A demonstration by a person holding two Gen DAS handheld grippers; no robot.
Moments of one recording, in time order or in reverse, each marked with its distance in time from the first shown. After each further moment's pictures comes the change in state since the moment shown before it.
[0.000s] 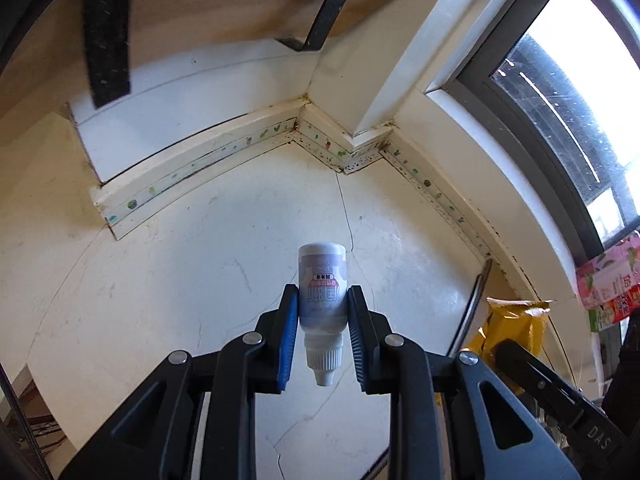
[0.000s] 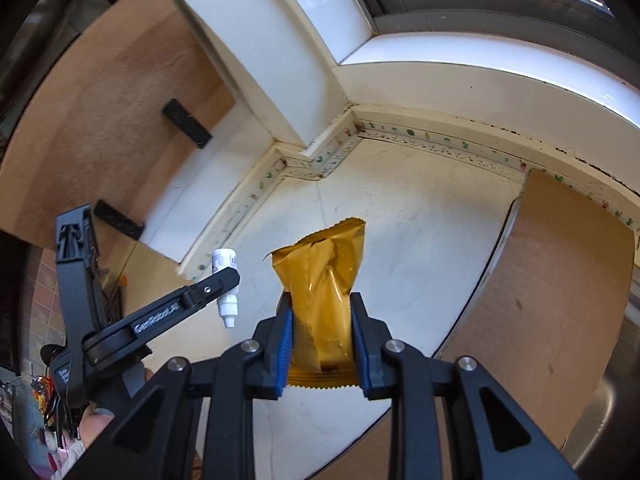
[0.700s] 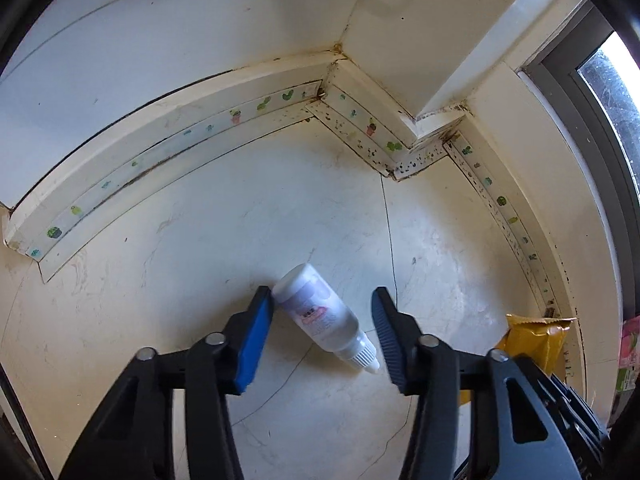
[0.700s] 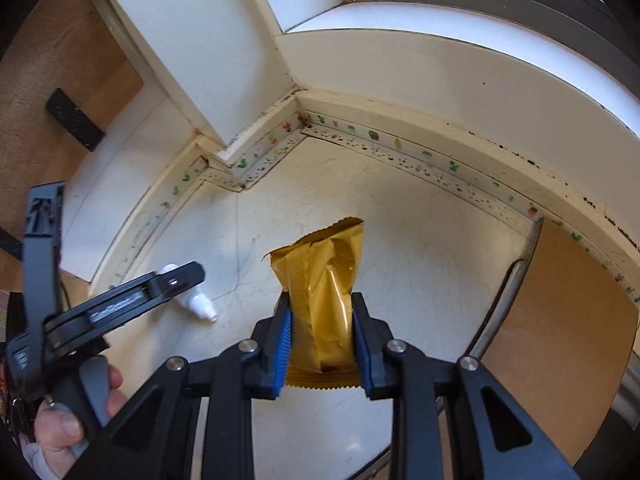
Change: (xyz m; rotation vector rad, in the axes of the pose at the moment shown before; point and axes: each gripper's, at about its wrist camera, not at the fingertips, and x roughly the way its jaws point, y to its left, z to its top) left arm 0.133 0.006 0.054 -0.096 0.115 0.122; right arm 0.086 -0.050 0.058 -0.048 0.078 -0.177
